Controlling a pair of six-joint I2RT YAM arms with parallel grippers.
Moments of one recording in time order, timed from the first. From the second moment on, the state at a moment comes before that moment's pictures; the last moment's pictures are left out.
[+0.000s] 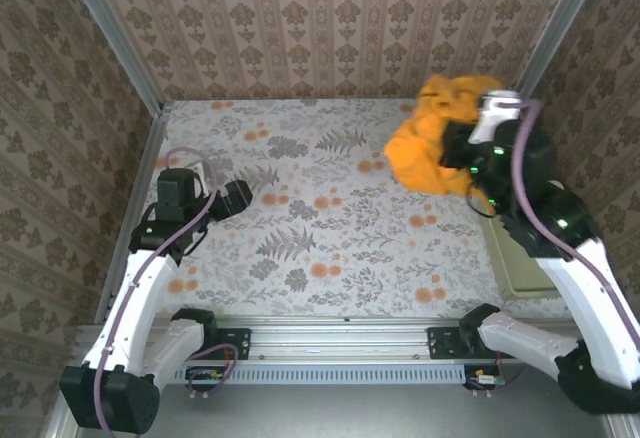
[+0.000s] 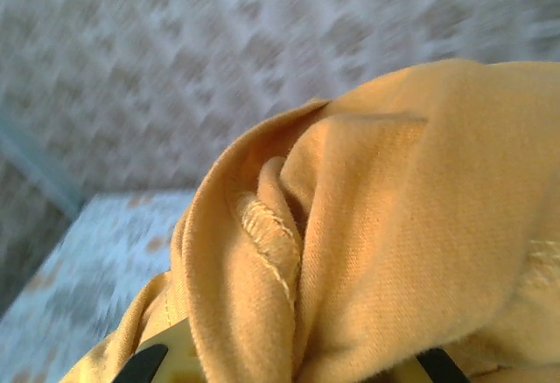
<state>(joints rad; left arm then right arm) -0.18 0.89 0.81 -0.62 0.20 -0.48 0.56 1.04 1.47 -0.74 0.34 0.31</state>
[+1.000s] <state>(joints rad) -0.44 1.38 0.91 -0.51 0.14 -0.50 0.70 1.34 0.96 -0.52 0.07 0.43</state>
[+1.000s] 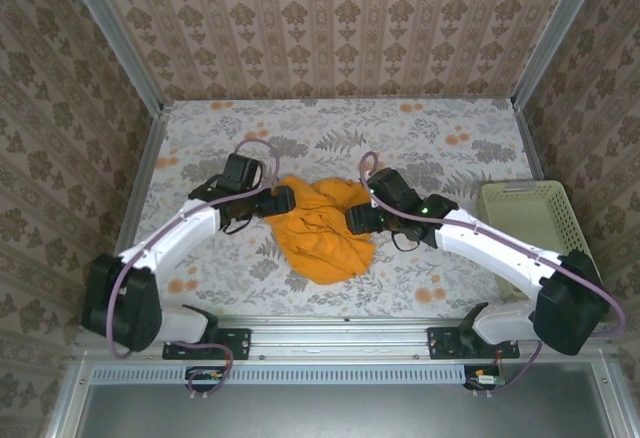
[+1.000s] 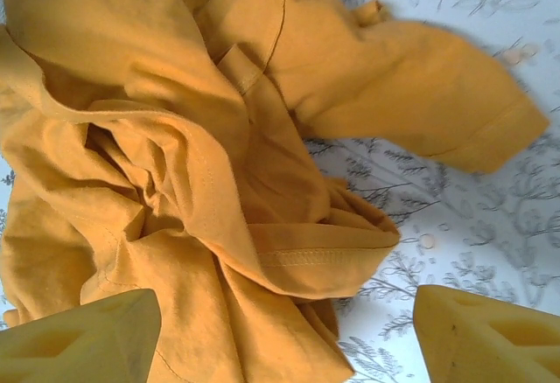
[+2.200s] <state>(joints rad) -0.43 1.23 1.53 -0.59 0.17 -0.45 0.66 1.43 1.48 -0.48 0.11 0.29</state>
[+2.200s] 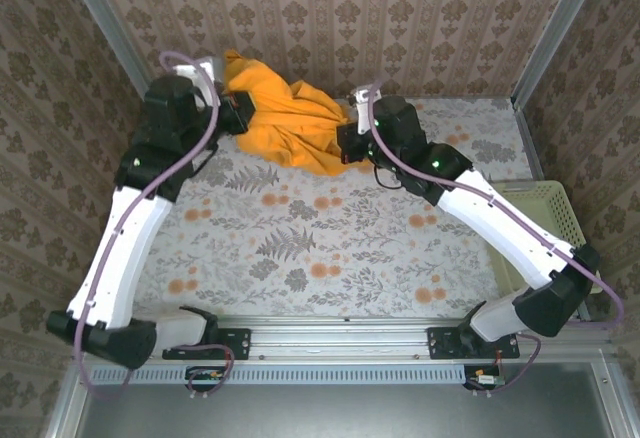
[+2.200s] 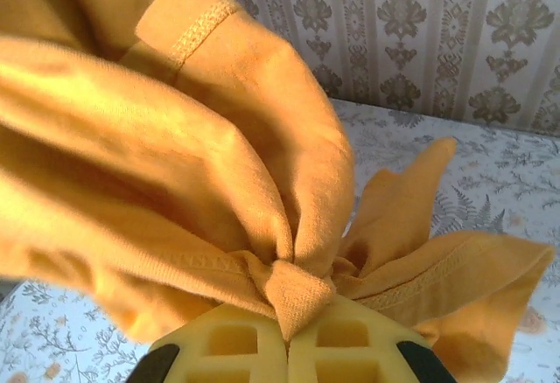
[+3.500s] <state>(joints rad) -0.41 1.72 1.10 -0.58 0.11 -0.58 0.59 1.51 0.90 -0.42 0.10 0.55</state>
